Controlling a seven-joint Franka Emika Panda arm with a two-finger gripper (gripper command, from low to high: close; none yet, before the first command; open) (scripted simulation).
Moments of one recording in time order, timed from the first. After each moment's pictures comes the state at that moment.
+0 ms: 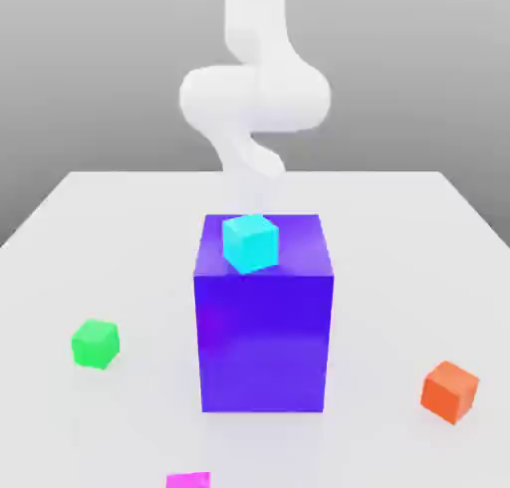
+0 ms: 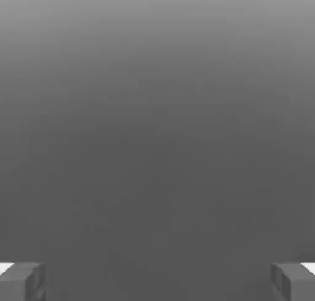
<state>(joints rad) 0.01 -0.71 -0.02 -2.30 0.01 2.33 0.78</state>
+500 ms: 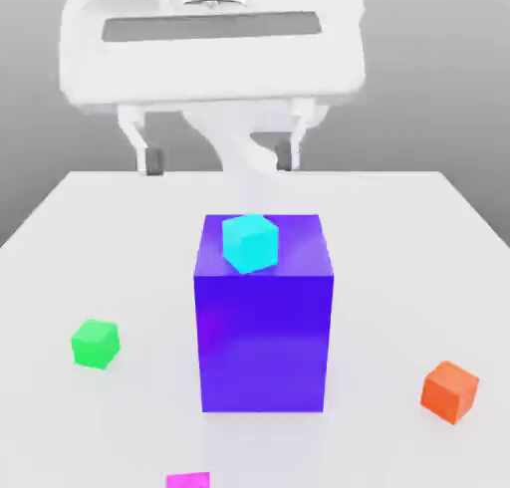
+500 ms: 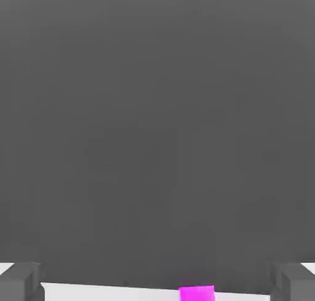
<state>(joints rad) 0.05 -0.16 -0.11 -2.28 0.09 2.48 0.61</state>
